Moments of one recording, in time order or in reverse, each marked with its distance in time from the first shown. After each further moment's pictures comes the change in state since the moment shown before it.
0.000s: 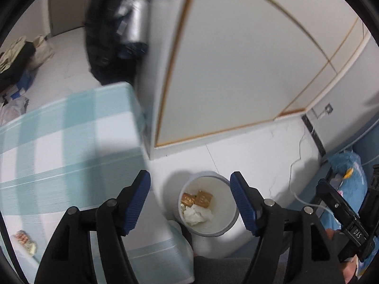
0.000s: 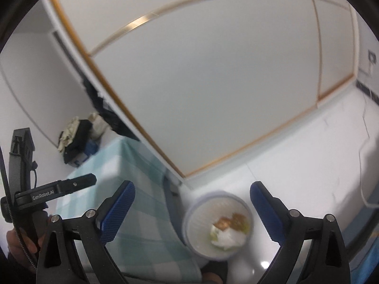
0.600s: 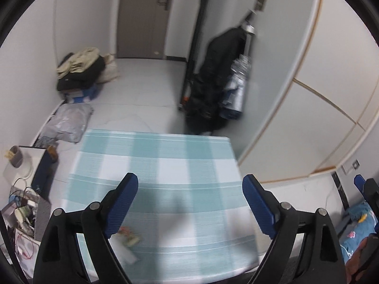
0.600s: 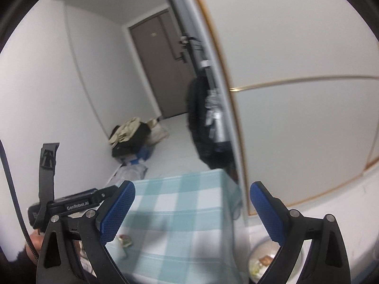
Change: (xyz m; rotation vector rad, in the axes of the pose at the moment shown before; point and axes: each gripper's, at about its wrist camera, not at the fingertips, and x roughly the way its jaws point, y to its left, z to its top) left arm -0.137 0.126 -0.036 -0.186 -0.310 0.236; right arm -0.056 0.197 0.004 -0.289 -0.138 0.290
